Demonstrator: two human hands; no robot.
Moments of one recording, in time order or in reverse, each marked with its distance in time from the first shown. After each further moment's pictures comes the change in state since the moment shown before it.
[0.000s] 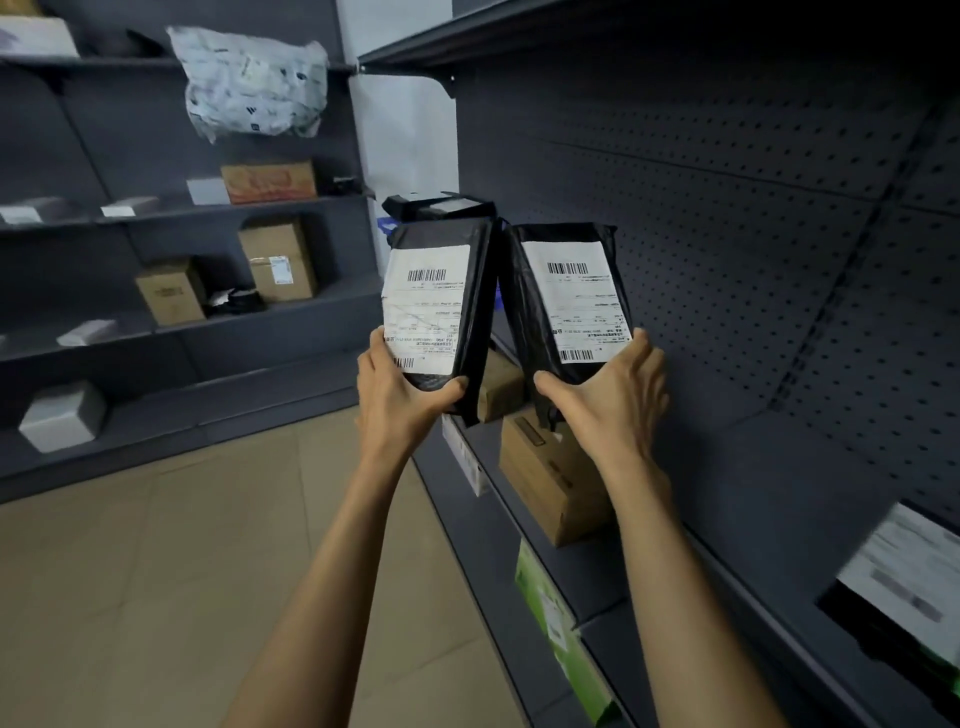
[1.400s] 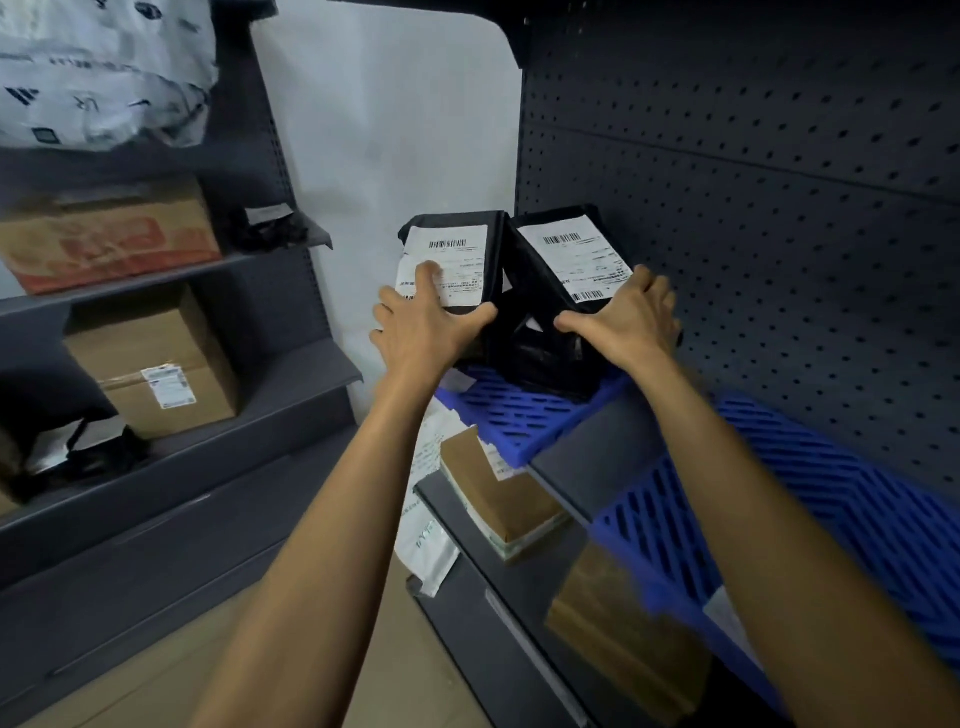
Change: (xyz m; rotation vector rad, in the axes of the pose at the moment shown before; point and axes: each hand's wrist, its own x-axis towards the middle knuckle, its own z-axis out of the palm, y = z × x) left_hand 0.827 -0.217 0.186 0.274 -0.265 0.010; right_hand 0.597 -0.227 0.579 -0.235 -0.050 0.165
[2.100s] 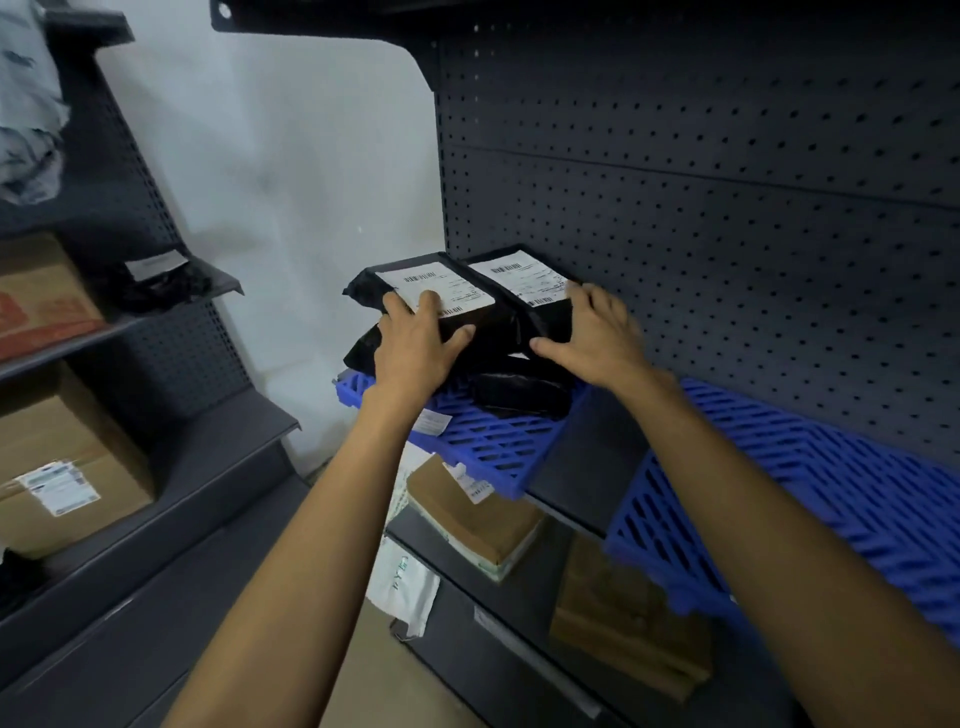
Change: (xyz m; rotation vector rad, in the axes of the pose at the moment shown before) left_hand 0.056 0.000 0.022 0.103 -0.190 0.387; right_hand 0.011 0.005 0.013 -0.274 -0.061 -0.078
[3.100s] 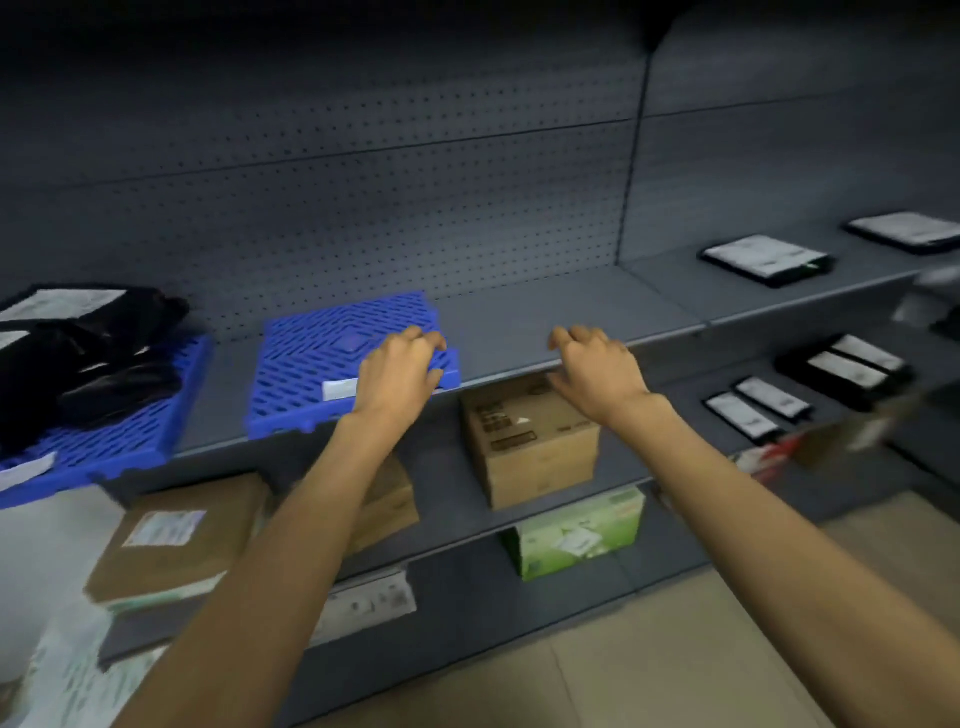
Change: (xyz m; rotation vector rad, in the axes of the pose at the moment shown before) left_hand -0.329 0.207 0.036 0.017 -0.312 1.069; right_hand -0.506 0.134 -0.145 -0.403 0.115 0.701
